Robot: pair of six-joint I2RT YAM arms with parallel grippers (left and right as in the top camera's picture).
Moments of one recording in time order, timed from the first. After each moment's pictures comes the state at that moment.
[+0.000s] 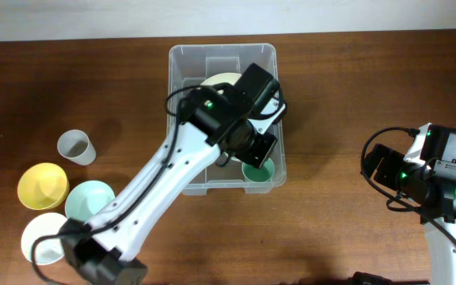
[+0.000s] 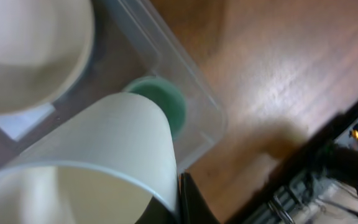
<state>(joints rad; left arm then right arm) -0.72 1.82 1.91 -1.32 0.19 -0.12 -0.28 1.06 1.02 -1.00 -0.07 0.23</state>
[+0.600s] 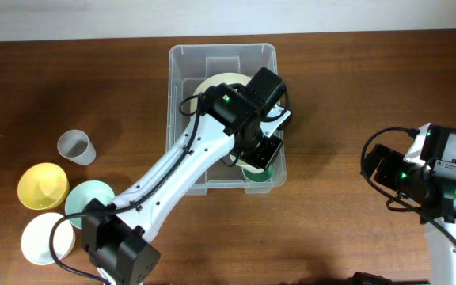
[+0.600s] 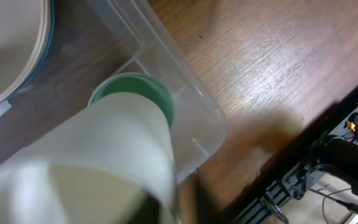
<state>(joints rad) -0.72 1.91 1.91 -1.32 0.26 -0.12 -0.28 1.06 1.02 -1.00 -0.07 0.23</state>
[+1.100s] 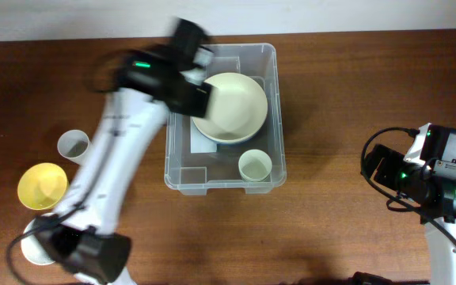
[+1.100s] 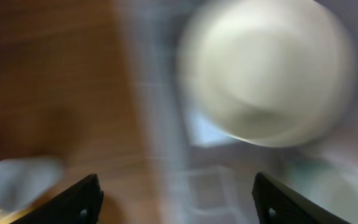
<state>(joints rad) -0.32 1.83 2.03 -1.32 -0.12 -0.11 -0.28 1.06 1.02 -1.00 -0.07 0.23</state>
